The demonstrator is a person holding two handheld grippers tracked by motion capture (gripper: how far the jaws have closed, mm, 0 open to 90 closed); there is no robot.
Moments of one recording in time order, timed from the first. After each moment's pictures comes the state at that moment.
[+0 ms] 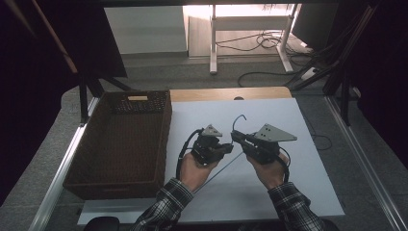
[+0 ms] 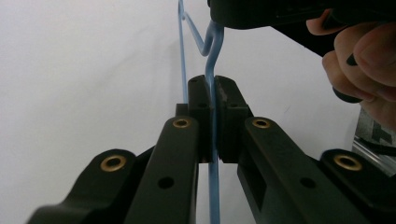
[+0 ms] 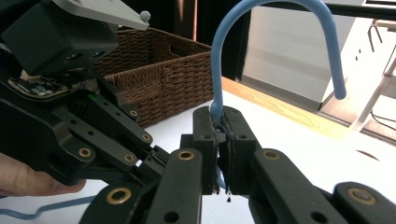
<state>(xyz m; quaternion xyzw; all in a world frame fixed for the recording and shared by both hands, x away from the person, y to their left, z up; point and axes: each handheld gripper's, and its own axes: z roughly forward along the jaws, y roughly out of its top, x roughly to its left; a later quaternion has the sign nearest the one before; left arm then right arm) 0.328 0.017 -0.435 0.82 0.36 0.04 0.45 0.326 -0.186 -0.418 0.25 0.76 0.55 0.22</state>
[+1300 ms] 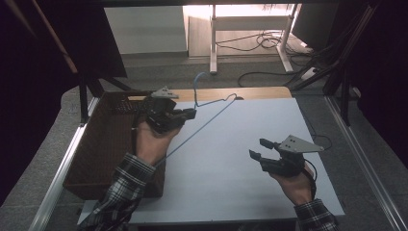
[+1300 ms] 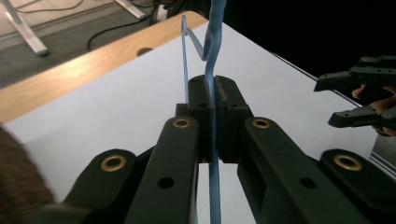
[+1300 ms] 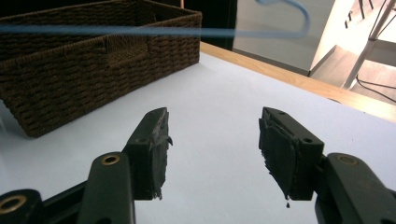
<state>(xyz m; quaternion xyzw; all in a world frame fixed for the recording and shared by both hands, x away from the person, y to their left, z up) 0.338 0.125 -0.327 0.79 0.39 0.12 0.46 0.298 -0.244 -0.421 0.29 0.78 0.51 0.21</state>
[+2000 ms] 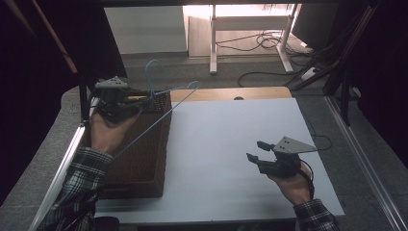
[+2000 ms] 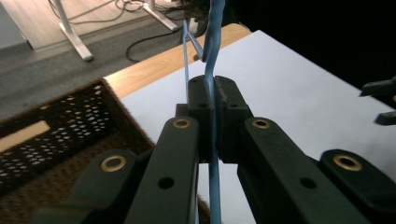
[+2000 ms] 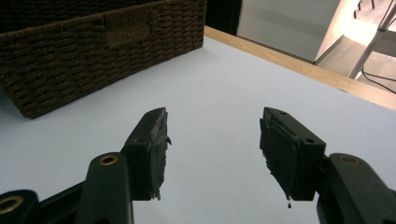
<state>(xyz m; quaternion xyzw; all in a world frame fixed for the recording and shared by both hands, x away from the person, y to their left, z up) 0.345 0.235 -0.322 0.77 0.41 0.16 0.46 0.301 -0.239 -0.430 0.28 0.80 0.49 0.20</state>
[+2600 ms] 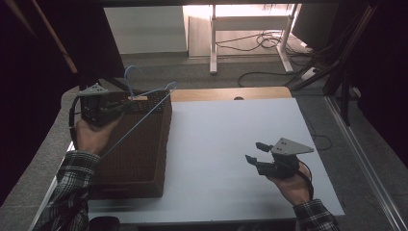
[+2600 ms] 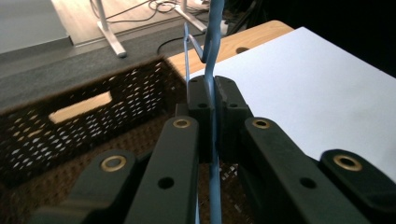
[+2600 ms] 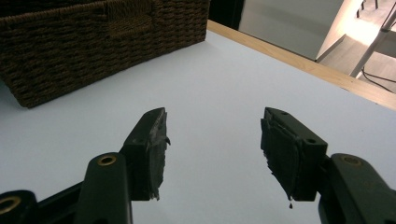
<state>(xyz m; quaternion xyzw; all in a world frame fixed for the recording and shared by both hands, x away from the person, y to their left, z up) 0.349 0.291 -0.359 0.74 0.45 0.20 0.45 0.300 -0.235 -0.433 0.27 0.81 0.48 0.20</state>
